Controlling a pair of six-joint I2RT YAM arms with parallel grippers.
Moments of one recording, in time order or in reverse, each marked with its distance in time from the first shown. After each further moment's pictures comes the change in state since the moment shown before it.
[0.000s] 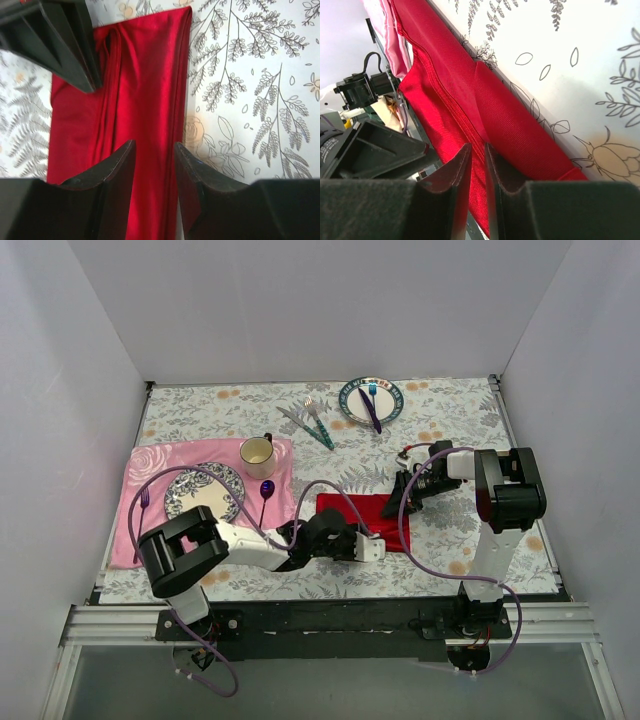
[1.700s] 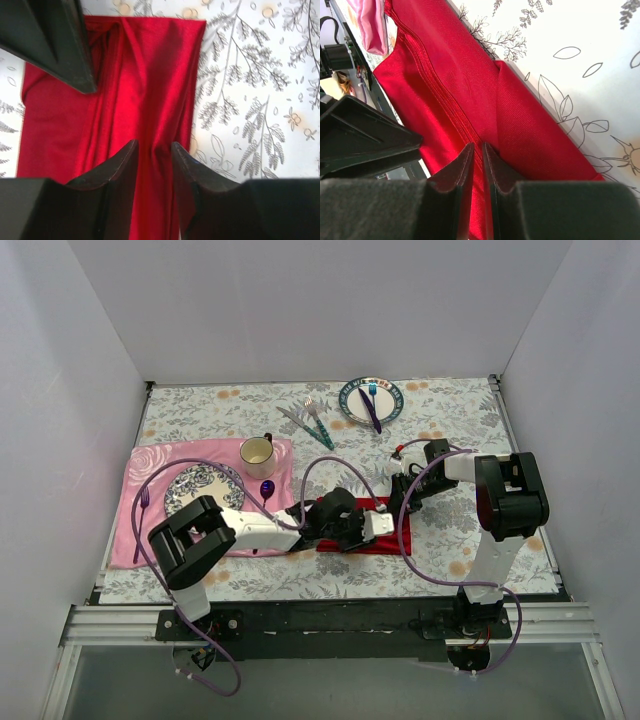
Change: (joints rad) left arm 0.067 0.084 0.202 -0.225 0.147 -0.203; right arm 0.041 -0.070 -0.013 -0.052 0.081 -0.193
